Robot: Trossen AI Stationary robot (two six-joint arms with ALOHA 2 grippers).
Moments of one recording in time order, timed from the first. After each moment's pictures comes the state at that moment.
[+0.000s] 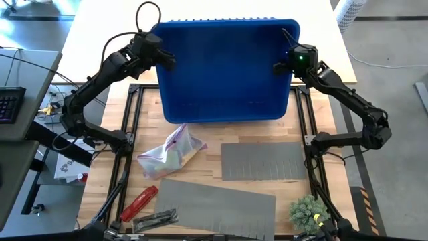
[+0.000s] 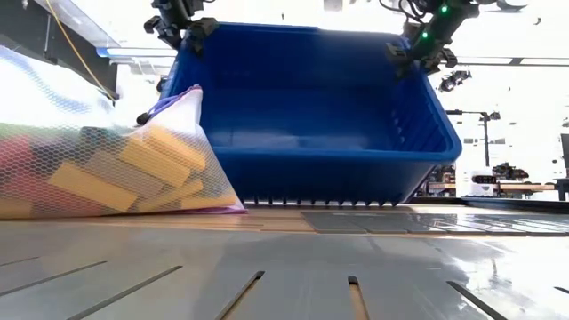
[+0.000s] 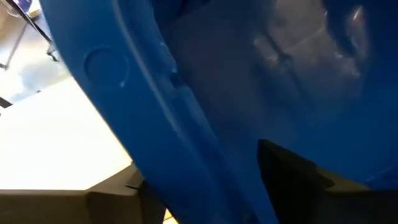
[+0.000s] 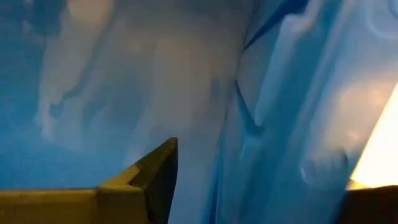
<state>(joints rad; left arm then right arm) 0.72 1.36 1.57 -0.83 -0.55 -0.03 -0.85 1.19 1.16 -0.43 0.38 0.07</state>
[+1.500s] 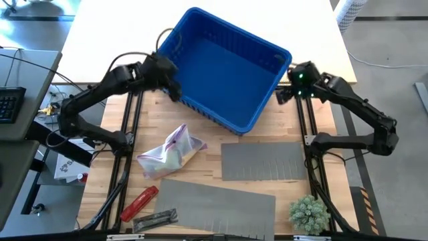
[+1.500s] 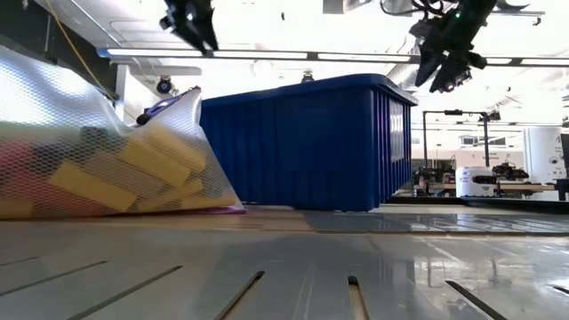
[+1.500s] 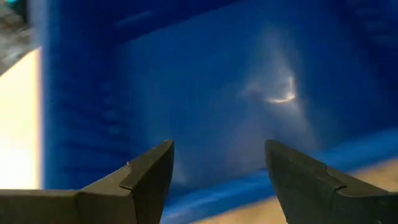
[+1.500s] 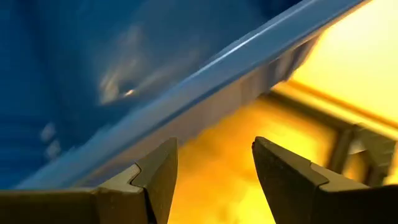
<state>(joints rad) 0.50 1.31 1.52 -0.97 -0.38 -0.01 -0.74 1.05 1.16 -0.97 0.15 0.28</state>
